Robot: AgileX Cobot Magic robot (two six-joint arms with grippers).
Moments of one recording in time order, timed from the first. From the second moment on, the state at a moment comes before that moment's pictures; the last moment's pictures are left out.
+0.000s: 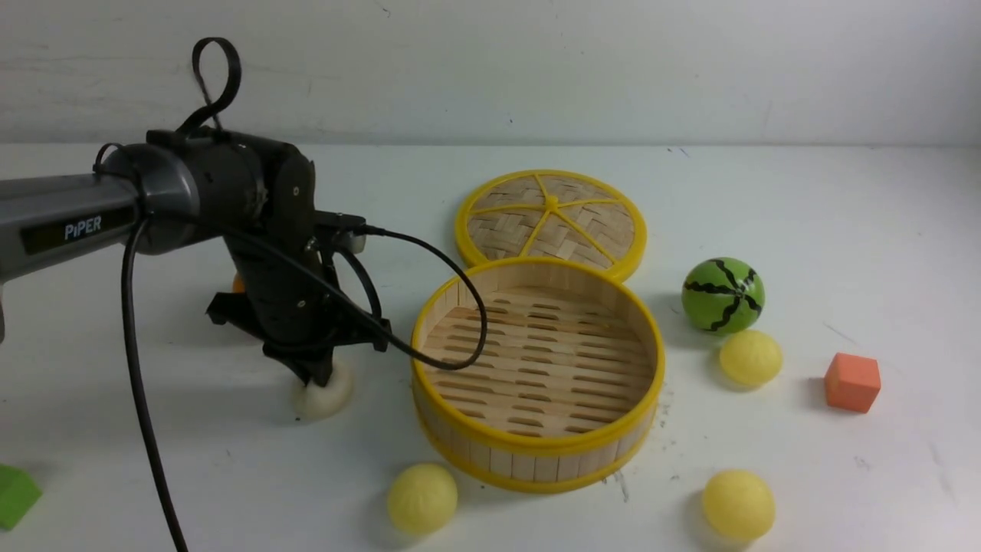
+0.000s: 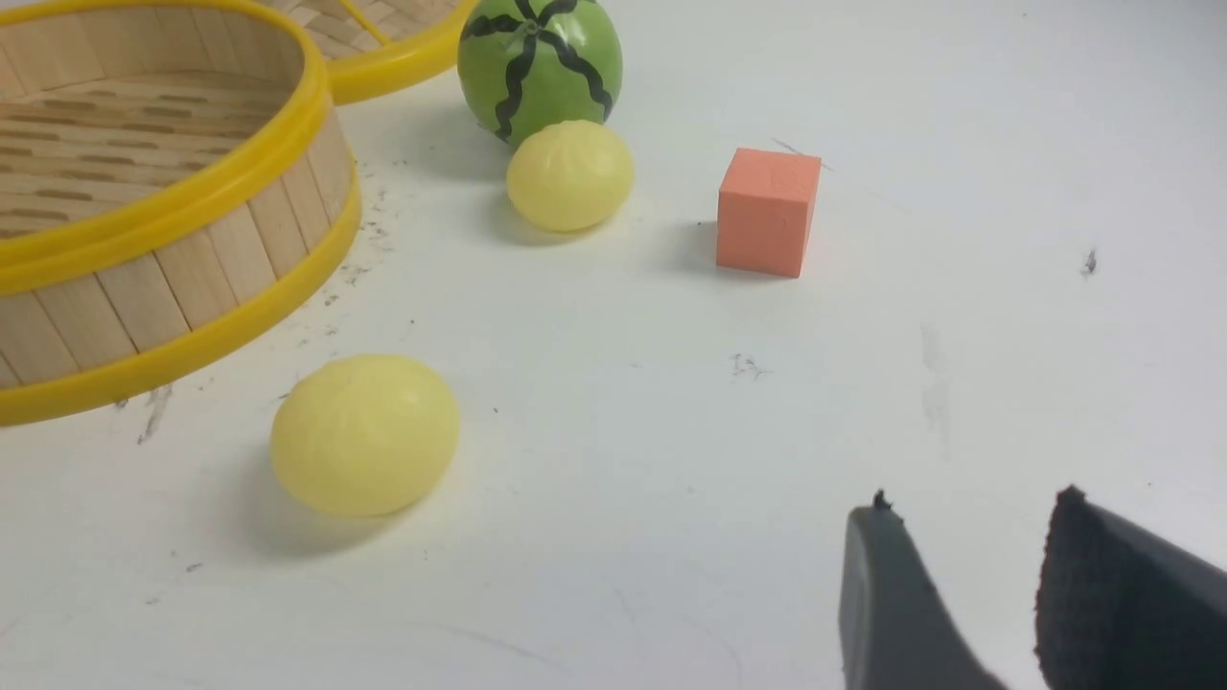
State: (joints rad) right arm 0.07 -0.01 0.02 -0.09 0.38 0.13; left arm -0.30 2.02 -1.50 0.04 0.89 -0.13
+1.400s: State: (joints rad) right arm 0.07 -0.01 0.02 -0.09 0.38 0.13; left arm -0.55 2.17 -2.14 0.03 1.22 -0.17
